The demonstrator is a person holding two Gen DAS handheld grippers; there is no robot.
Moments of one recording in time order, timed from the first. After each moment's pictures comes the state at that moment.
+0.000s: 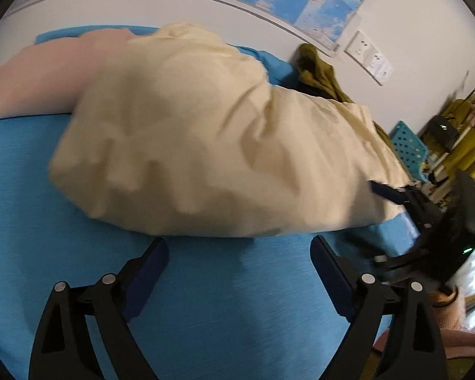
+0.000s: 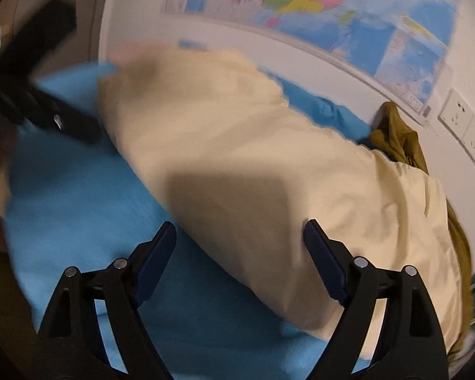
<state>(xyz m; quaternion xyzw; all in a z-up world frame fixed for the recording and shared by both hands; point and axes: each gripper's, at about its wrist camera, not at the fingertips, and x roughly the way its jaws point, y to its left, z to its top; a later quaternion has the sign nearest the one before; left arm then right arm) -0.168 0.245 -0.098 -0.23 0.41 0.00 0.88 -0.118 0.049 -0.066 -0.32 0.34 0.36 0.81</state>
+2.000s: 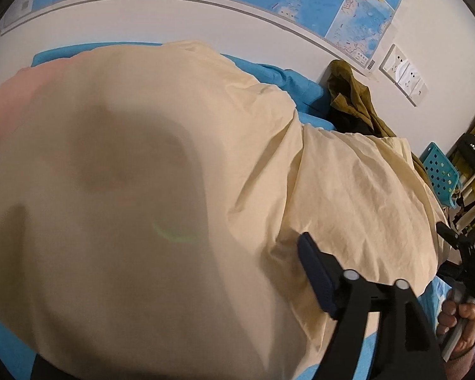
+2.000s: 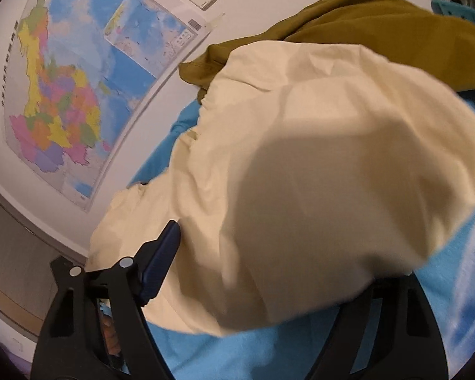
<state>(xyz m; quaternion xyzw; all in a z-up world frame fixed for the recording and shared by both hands) -0.078 0.265 -0.107 -0.21 0.40 0.08 0.89 -0.001 -0.148 -0.070 0.29 0.46 0.21 0.81</state>
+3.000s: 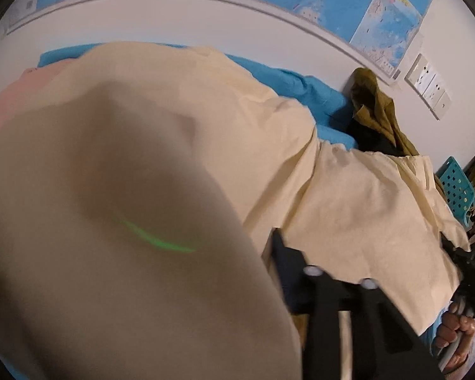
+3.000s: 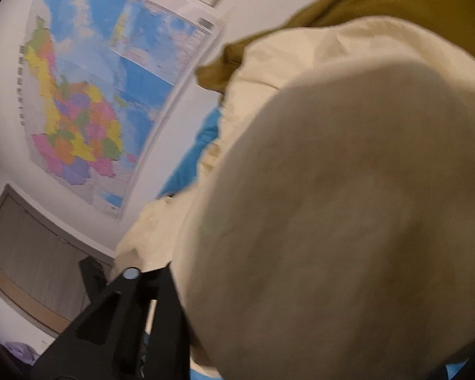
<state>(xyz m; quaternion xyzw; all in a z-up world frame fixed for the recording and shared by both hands) -0.052 0.273 -0.092 -0.21 0.41 0.13 0.88 0.025 -0.144 -0.064 0.34 0.44 0.28 0.78</state>
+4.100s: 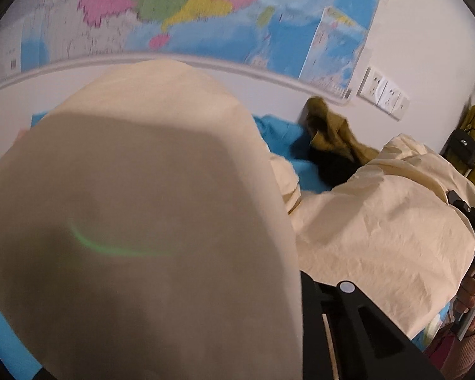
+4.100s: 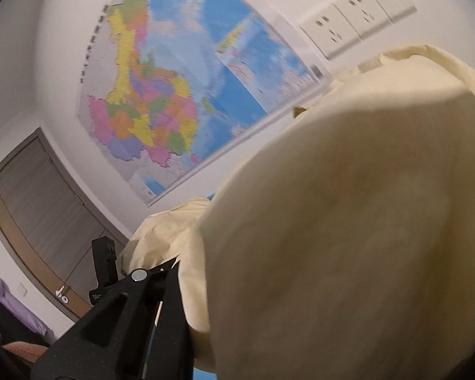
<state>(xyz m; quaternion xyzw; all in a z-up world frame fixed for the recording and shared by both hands) -0.081 0.264 -0.024 -0.16 0.35 0.08 0.92 0.013 -0.112 0.047 0.24 0.36 0.37 0.82</state>
